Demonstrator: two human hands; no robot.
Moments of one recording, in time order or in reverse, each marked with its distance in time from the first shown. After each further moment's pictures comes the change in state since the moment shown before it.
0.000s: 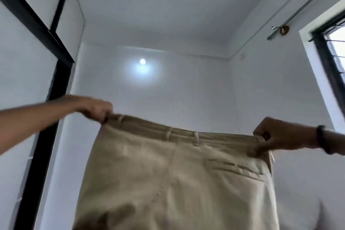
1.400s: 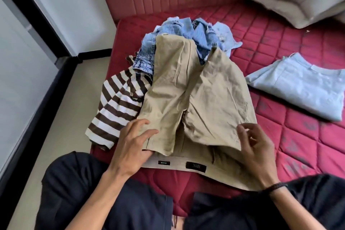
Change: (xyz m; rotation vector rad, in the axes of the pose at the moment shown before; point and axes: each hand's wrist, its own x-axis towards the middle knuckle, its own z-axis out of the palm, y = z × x) left_hand -0.568 0.556 0.261 -0.857 -0.299 -0.172; right_hand -0.290 0.057 0.590 0.527 0.306 0.626
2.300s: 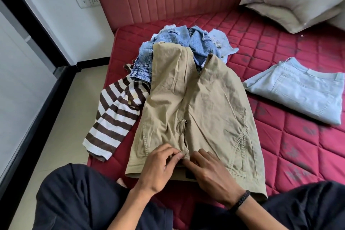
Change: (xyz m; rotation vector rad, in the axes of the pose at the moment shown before) left_hand 0.005 0.058 0.046 -0.500 -0.074 -0.023; right_hand -0.036 0.005 0.074 -0.569 -0.523 -0.834
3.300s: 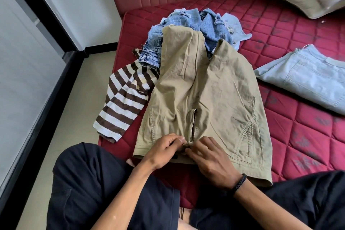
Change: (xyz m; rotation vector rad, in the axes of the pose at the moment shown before) left_hand -0.003 -0.025 -0.001 -0.404 -0.253 -0.391; right_hand 0.005 -0.016 0.001 0.104 0.147 -0.129
